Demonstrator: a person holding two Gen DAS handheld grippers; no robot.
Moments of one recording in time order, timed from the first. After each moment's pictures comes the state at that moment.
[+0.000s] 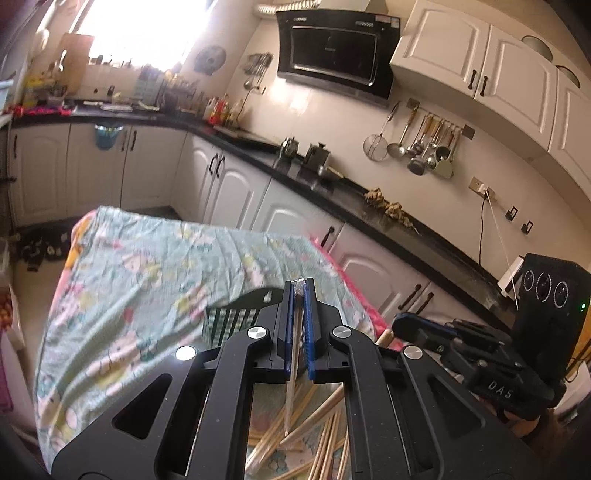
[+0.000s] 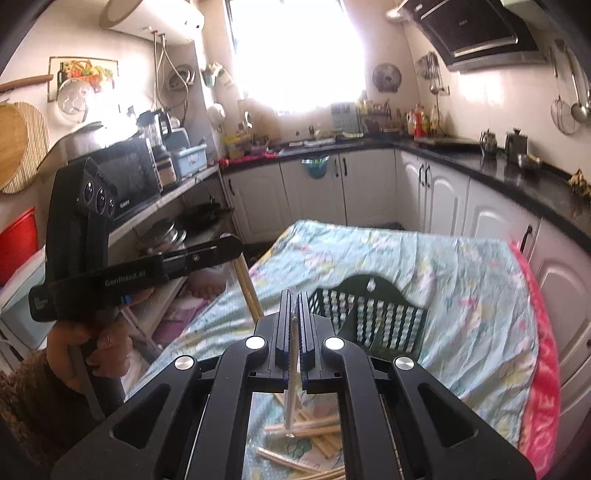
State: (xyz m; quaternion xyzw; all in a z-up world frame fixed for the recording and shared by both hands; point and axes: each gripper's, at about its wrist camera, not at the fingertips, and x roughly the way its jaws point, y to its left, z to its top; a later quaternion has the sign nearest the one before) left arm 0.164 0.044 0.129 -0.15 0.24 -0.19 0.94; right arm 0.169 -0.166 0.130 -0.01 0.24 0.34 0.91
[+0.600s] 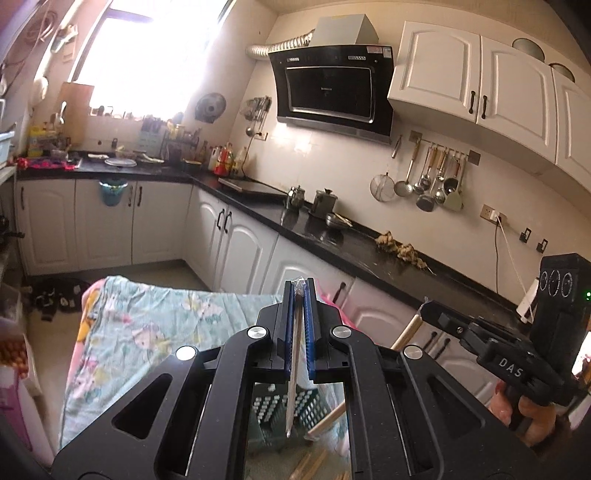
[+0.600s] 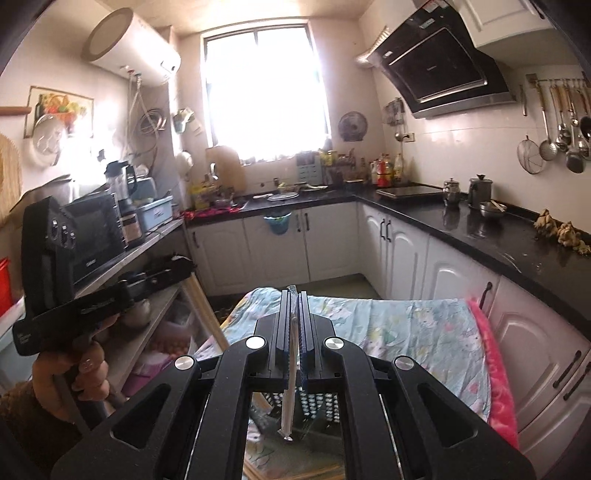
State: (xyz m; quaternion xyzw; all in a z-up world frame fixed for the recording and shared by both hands) left arm 0.206 0.032 0.199 -0.12 0.16 -0.15 0.97; right arm 0.228 -0.204 0.198 0.01 0.18 0.27 0.95
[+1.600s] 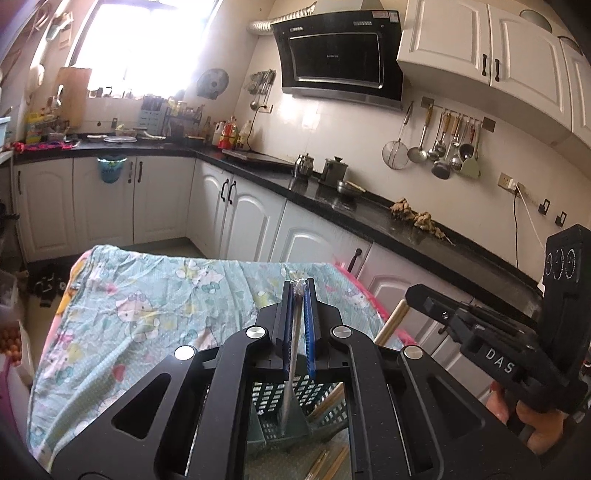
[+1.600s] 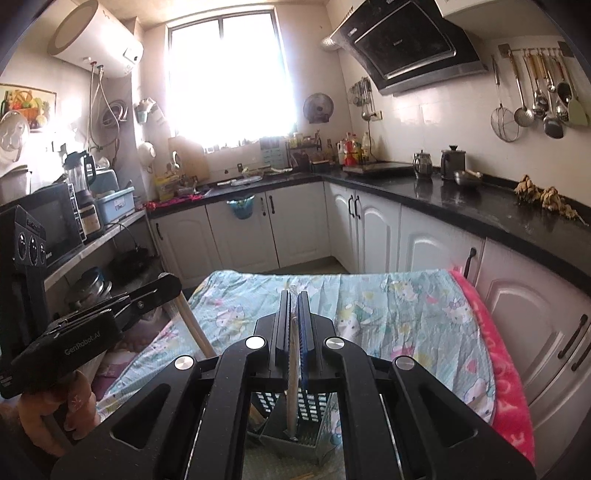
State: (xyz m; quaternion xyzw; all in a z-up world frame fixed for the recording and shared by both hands) left arm 0.250 -0.002 0.107 -0.11 0.20 -0.14 0.96; right arm 0.280 -0.203 0.106 0.02 0.21 0.22 0.95
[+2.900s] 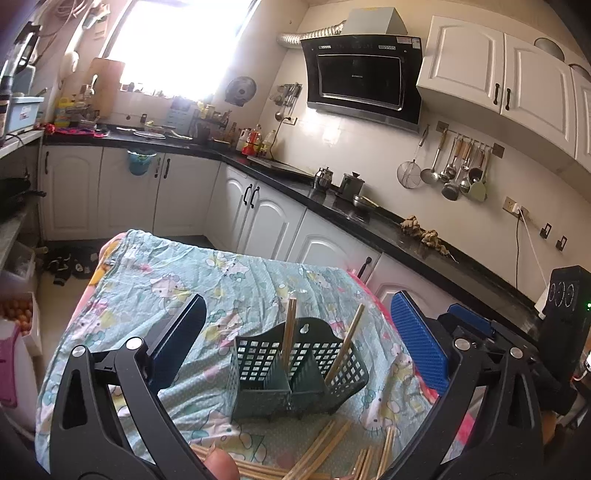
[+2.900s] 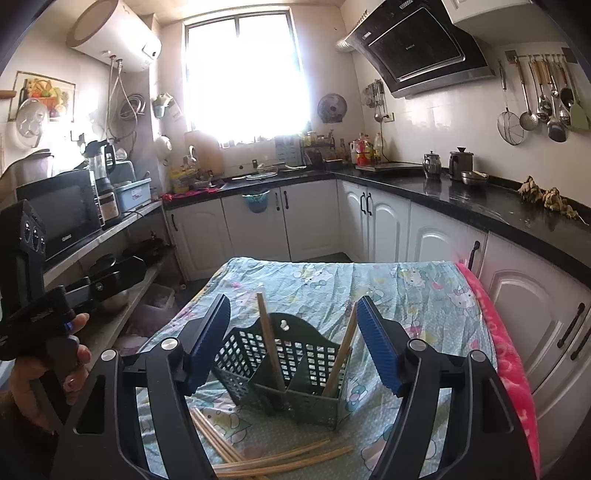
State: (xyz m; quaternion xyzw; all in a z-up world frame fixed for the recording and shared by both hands) left arm 0.173 0.041 0.110 -0.15 0.18 -0.10 0.97; right arm 0.212 -0.207 0.104 0.01 0.20 0.24 0.95
